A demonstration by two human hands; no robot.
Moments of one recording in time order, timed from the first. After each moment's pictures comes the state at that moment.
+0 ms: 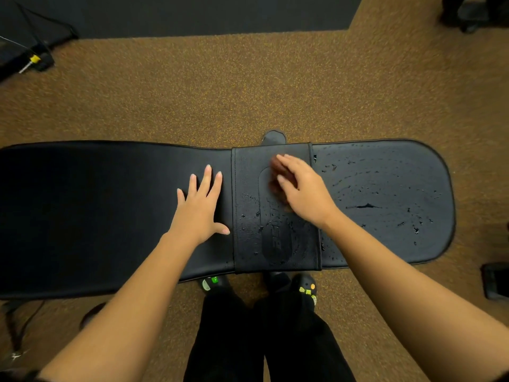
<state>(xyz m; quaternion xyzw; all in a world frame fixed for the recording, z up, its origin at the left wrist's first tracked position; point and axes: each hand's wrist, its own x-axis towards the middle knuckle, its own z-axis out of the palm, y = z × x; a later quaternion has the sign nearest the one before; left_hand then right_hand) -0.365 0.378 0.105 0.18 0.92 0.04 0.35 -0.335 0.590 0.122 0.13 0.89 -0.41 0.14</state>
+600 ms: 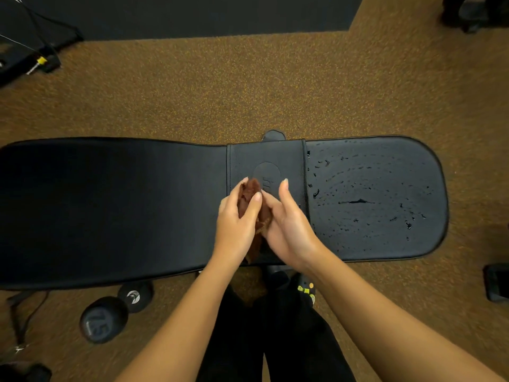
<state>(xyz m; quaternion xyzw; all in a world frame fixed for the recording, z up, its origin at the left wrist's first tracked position) -0.305 0.448 0.139 -0.14 0.77 0.57 0.25 -0.284 0.546 0.150 0.28 0.41 -0.84 0.23</state>
